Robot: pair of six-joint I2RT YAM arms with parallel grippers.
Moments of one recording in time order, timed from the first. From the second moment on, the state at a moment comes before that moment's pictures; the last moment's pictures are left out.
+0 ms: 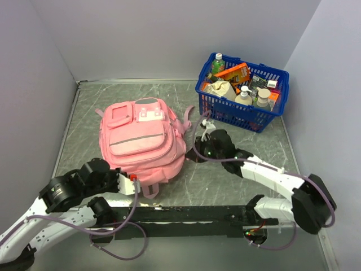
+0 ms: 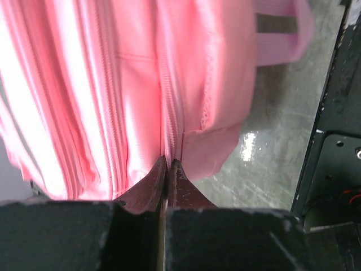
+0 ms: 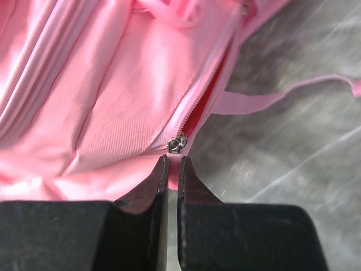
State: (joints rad) left arm -0.86 0.49 0.83 -1.12 -0.03 0.79; right arm 0.65 1.23 0.68 -0.01 -0.20 0.54
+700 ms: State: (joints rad) left arm -0.87 0.40 0.79 -1.13 -0.18 0.70; right arm 0.59 1.60 0.99 -0.04 -0.25 0.54
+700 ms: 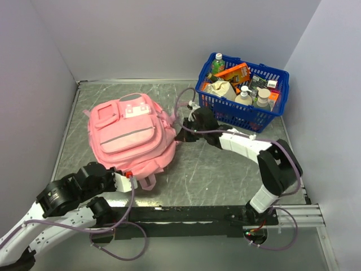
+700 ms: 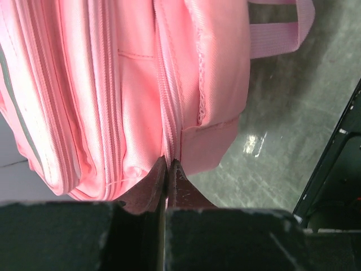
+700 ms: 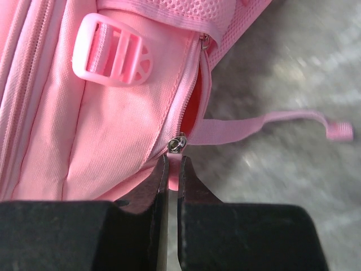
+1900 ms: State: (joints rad) left arm -0.67 1.24 1.57 -0.84 -0.07 0.26; right arm 0.52 1.18 0.88 -0.31 0.01 0.50
